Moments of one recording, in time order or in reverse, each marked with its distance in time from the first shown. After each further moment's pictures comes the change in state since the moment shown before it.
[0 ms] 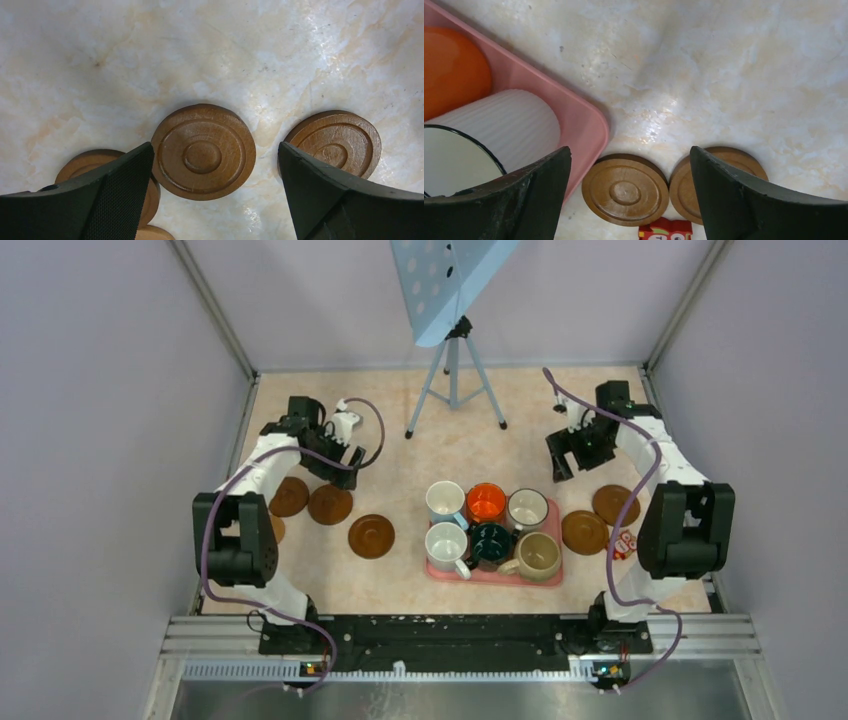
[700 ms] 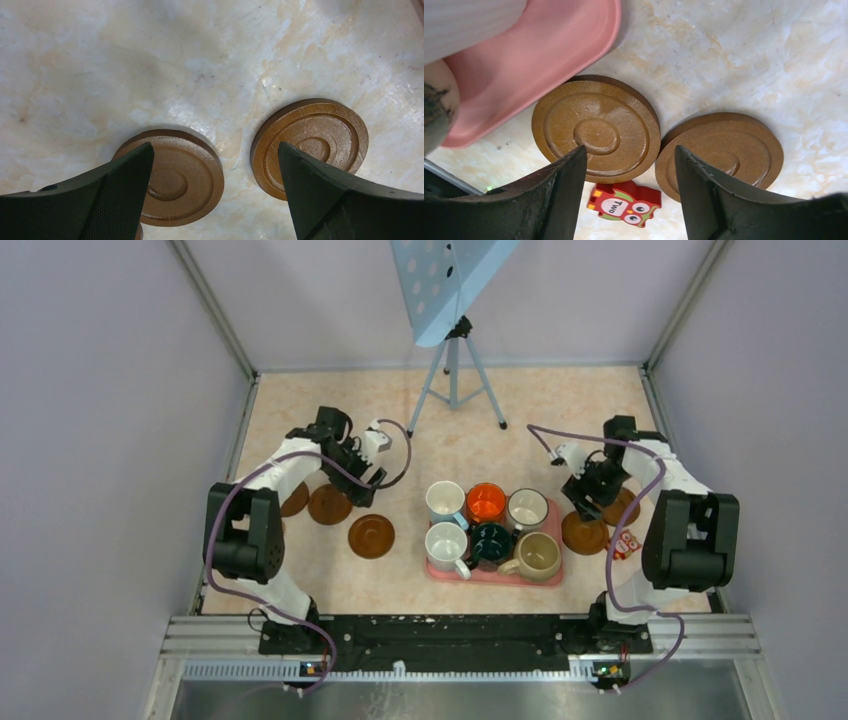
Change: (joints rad) left arm -0.137 0.037 -0.048 -0.006 0.020 0.132; right arm -0.092 -0.068 -0.230 -0.089 0.040 -0.527
